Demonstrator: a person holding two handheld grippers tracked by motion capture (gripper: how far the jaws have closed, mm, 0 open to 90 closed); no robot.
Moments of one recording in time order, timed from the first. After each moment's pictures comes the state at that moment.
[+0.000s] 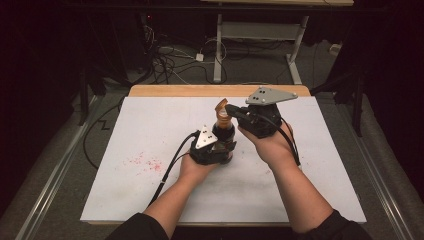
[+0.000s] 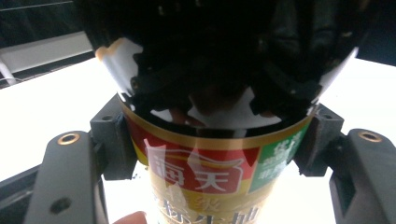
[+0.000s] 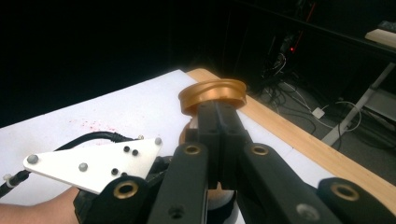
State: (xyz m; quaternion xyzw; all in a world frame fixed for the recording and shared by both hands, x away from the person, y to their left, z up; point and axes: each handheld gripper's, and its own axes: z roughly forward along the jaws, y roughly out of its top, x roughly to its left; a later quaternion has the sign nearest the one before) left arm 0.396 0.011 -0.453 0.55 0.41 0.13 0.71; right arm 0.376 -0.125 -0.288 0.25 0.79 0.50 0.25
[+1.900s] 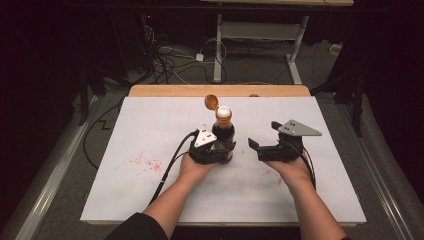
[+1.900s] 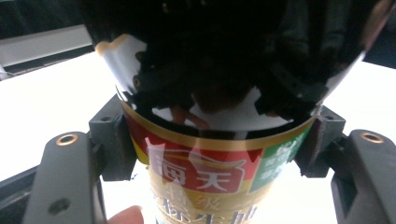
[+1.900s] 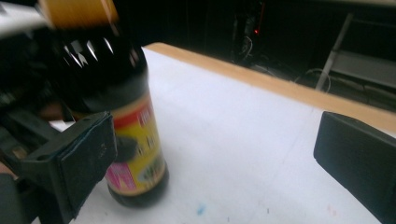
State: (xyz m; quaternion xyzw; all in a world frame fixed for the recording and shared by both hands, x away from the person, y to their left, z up) left arm 0.397 0.012 -0.451 0.56 0.42 0.12 0.71; right arm 0.384 -0.209 -0.399 0.34 0.74 0.51 0.26
